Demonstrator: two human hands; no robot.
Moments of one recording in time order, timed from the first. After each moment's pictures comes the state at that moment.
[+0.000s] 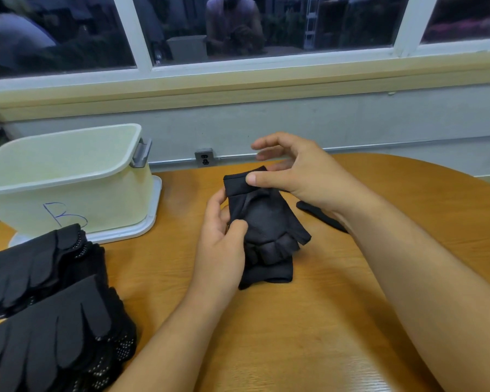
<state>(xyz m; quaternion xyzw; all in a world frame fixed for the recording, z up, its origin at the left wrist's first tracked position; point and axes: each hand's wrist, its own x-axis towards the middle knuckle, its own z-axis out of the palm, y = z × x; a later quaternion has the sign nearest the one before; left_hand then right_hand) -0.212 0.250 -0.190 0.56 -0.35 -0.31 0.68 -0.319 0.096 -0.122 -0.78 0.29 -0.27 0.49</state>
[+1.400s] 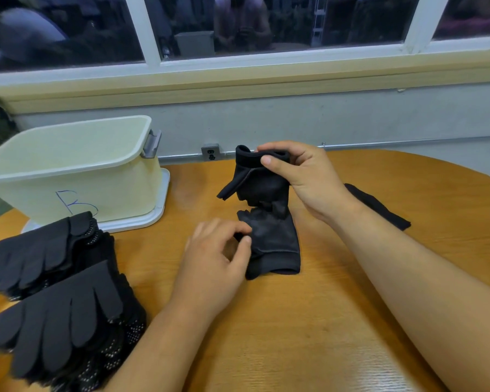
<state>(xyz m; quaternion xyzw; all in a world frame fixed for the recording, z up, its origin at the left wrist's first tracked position) -0.182 0.291 -0.220 0.74 -0.54 -0.04 0.39 -0.295 0.086 -0.169 -0.67 0.16 -0.40 0.60</state>
